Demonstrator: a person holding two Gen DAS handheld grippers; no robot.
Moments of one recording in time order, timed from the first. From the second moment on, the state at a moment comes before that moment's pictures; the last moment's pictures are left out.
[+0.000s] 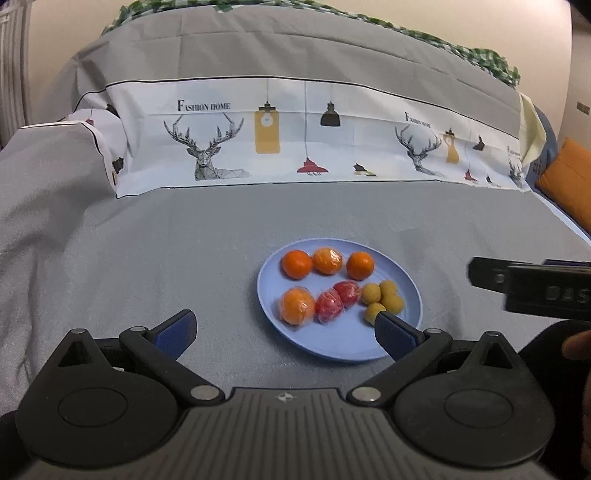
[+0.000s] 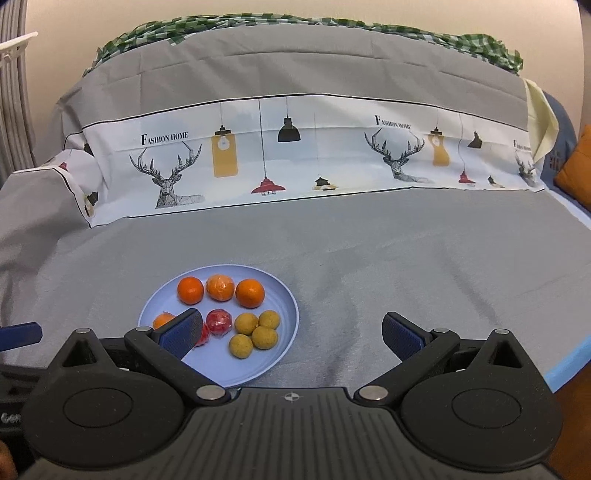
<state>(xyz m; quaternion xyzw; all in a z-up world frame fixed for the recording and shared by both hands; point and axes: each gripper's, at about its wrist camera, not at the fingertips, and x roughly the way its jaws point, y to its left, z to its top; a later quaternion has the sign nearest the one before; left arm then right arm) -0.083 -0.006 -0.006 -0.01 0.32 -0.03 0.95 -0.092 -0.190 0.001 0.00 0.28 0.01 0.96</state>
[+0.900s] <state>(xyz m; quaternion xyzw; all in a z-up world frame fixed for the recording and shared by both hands) -0.068 0.008 -0.014 -0.03 0.36 0.00 0.93 -0.067 -0.180 -0.020 0.01 0.30 0.01 0.95</state>
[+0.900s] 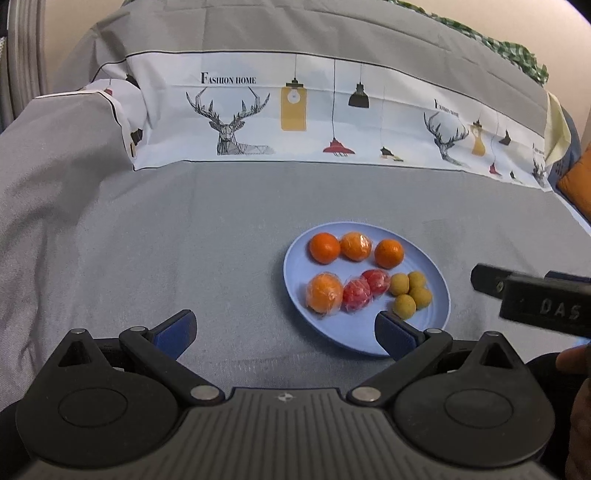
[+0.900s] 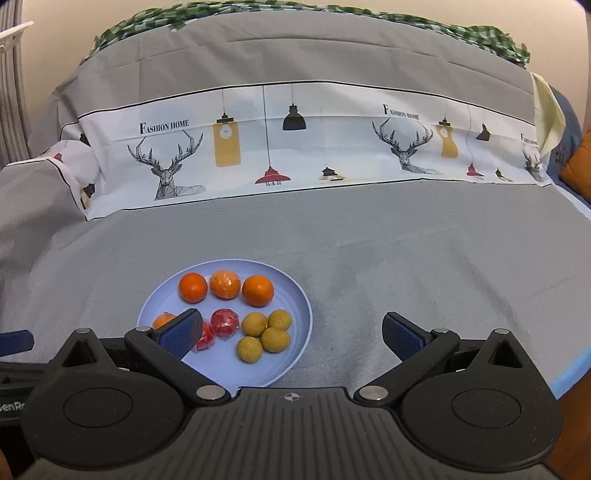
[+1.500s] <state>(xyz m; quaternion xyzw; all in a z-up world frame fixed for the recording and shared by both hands) -0.074 -0.010 -0.010 -0.02 0.39 0.00 0.92 -0.060 -0.179 -0.023 0.01 0.31 0.03 0.95</state>
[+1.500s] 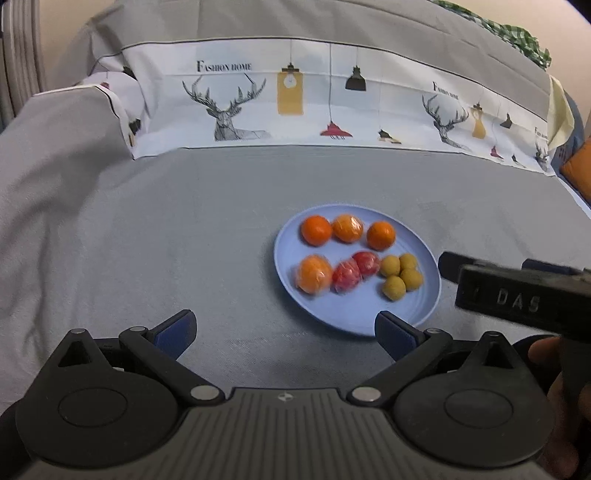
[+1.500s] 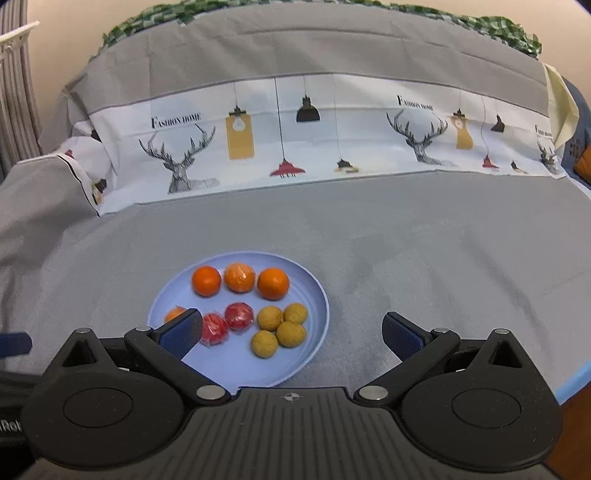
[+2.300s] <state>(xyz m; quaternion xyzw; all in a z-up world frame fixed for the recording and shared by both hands) -0.054 0.009 -0.038 -0.03 0.39 -0.02 0.92 -0.062 -0.191 -0.046 -0.01 0.34 0.01 0.94</state>
